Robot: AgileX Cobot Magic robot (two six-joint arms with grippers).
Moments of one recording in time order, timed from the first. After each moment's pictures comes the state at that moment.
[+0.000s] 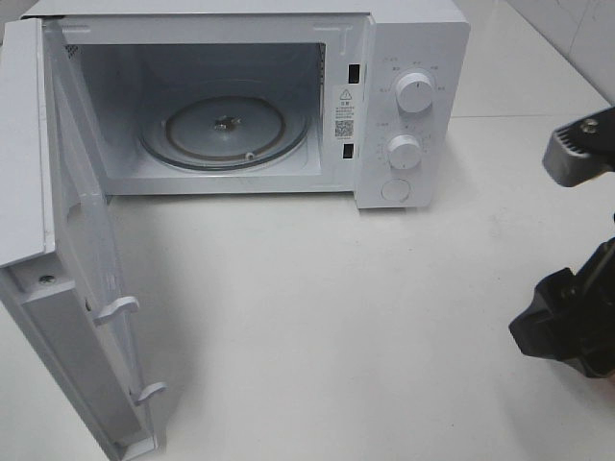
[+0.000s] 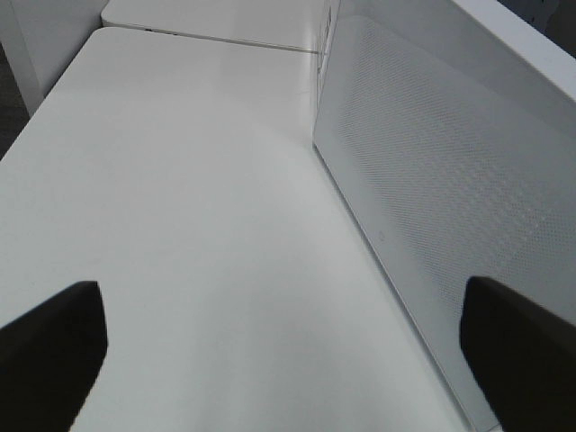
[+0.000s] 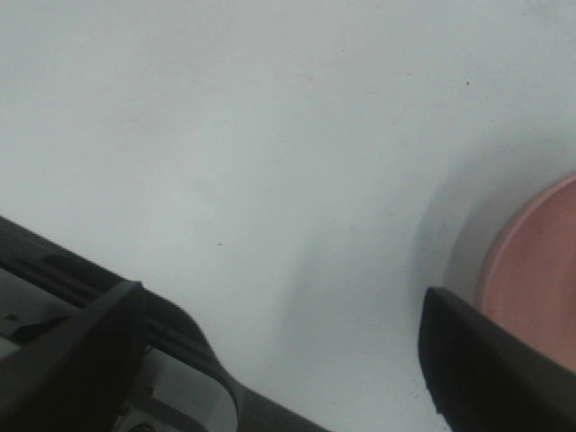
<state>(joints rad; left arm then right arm) 0.08 0.00 -0.52 -0.09 1.07 -0.03 0.55 0.98 -0.61 -0.07 0.77 0.18</state>
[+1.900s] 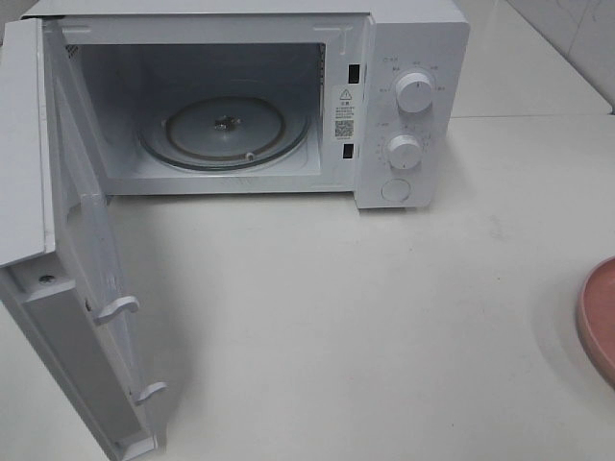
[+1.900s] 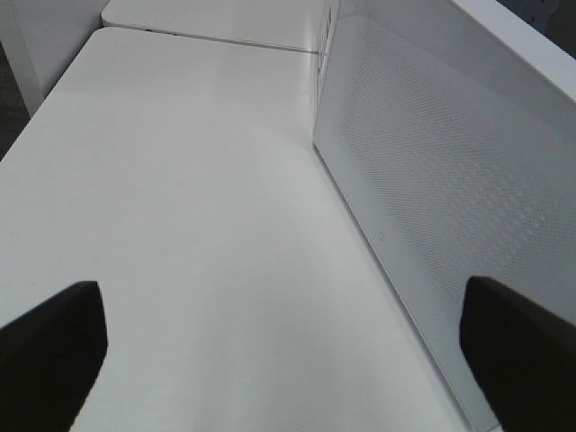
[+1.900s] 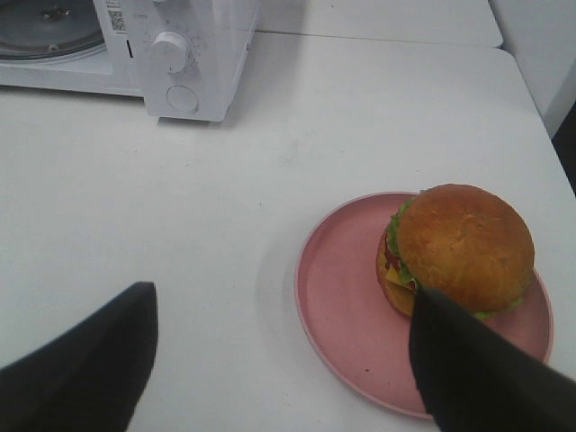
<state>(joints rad) 0.08 0.00 -0.52 -0.09 1.07 -0.03 0.08 0.00 -0.52 -0.02 1.04 0.03</state>
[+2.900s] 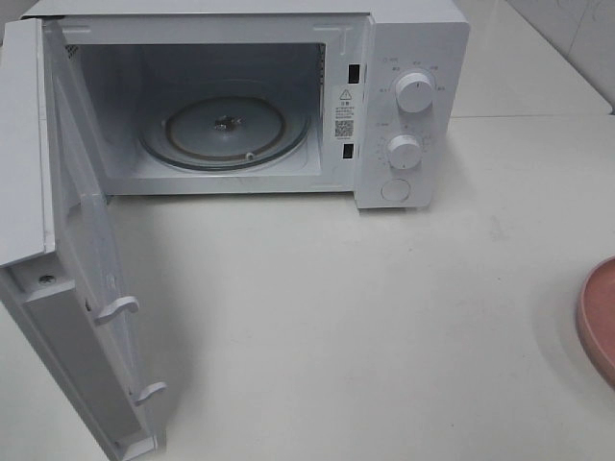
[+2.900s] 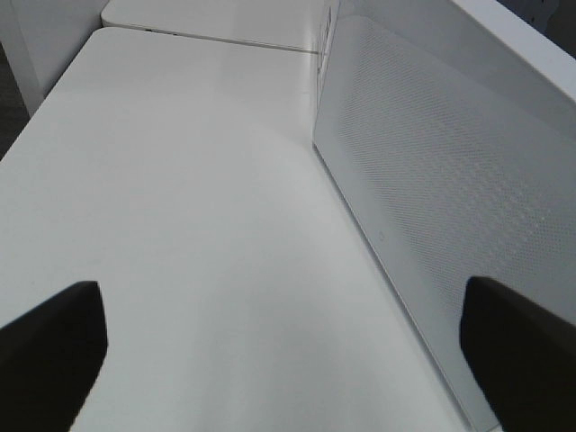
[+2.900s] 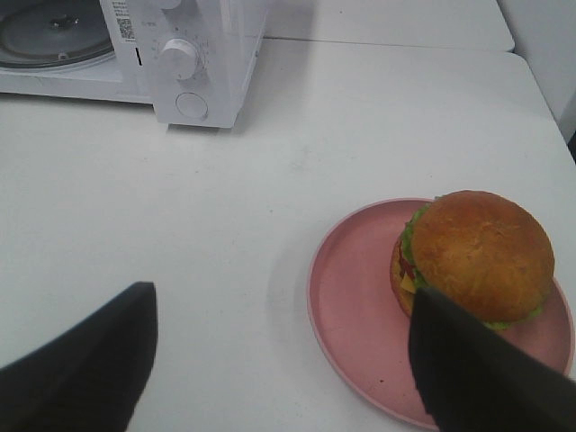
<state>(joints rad) 0.08 0.00 -0.52 -0.09 1.07 -0.03 0.08 0.00 -0.50 0.01 1.01 0.02</state>
